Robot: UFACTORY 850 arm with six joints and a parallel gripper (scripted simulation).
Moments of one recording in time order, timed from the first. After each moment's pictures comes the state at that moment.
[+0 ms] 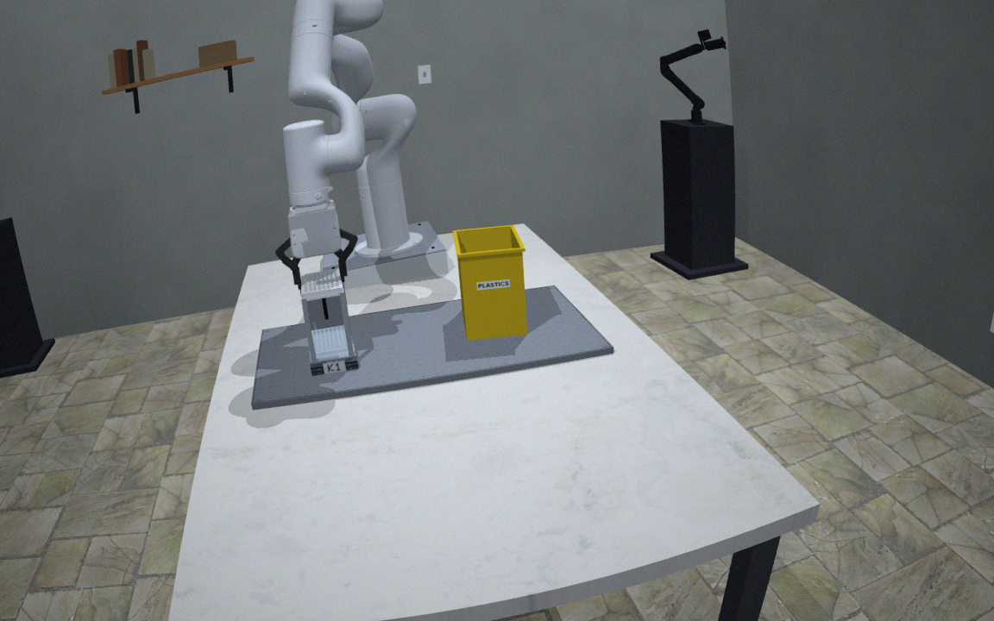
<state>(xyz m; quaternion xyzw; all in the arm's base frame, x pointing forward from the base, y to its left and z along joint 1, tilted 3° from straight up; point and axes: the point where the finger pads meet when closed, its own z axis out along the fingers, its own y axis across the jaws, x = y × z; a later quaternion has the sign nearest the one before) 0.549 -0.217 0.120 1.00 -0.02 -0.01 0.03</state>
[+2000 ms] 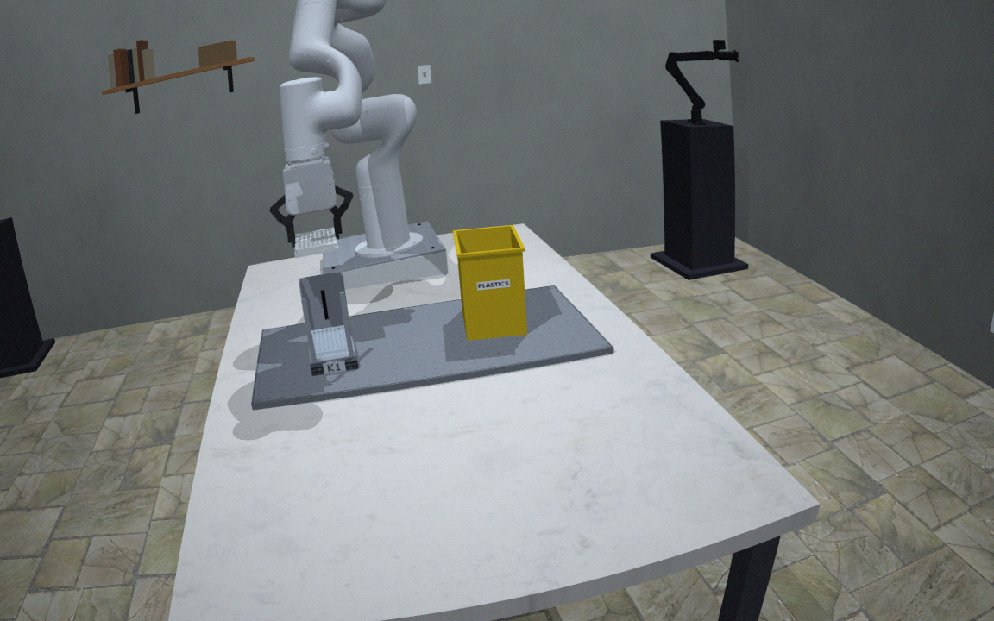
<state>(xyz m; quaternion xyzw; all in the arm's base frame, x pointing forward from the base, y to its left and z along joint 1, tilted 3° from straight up) 0.550 -0.213 0.207 1.00 -0.02 -0.01 0.03</state>
